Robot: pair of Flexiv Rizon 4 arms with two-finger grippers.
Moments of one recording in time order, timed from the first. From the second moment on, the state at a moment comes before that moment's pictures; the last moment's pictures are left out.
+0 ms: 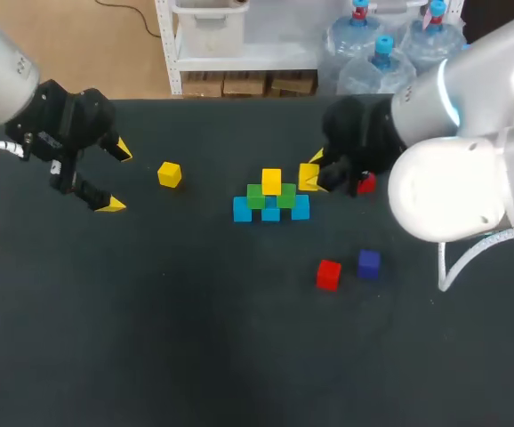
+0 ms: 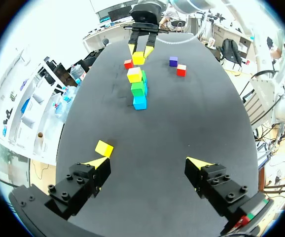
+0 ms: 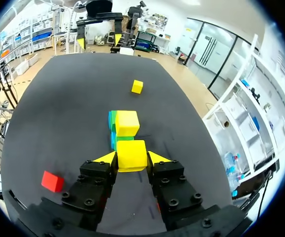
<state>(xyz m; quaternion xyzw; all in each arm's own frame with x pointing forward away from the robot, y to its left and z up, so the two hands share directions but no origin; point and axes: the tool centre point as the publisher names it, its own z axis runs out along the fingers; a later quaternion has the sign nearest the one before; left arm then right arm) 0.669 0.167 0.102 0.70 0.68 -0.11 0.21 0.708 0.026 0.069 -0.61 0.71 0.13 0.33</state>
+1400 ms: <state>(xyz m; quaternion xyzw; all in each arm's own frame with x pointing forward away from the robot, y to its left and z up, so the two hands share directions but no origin) 0.669 0.167 0.102 0.70 0.68 -0.11 0.21 0.703 0.028 0.074 -0.61 0.69 0.22 0.32</state>
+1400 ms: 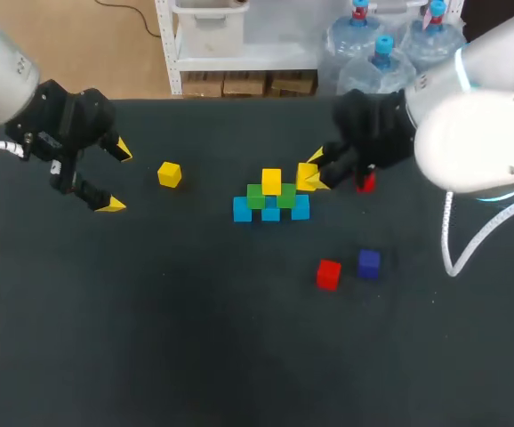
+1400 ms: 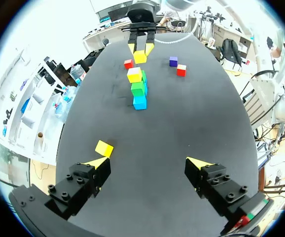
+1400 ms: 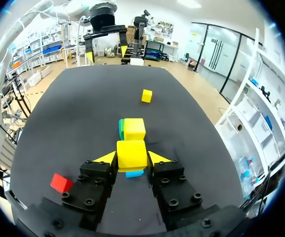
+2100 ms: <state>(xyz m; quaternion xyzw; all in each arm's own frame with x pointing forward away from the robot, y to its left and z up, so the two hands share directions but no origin) 0.669 0.167 0.102 0.70 0.68 -0.11 0.21 0.710 0.018 0.075 -0.64 0.68 0.21 0.30</state>
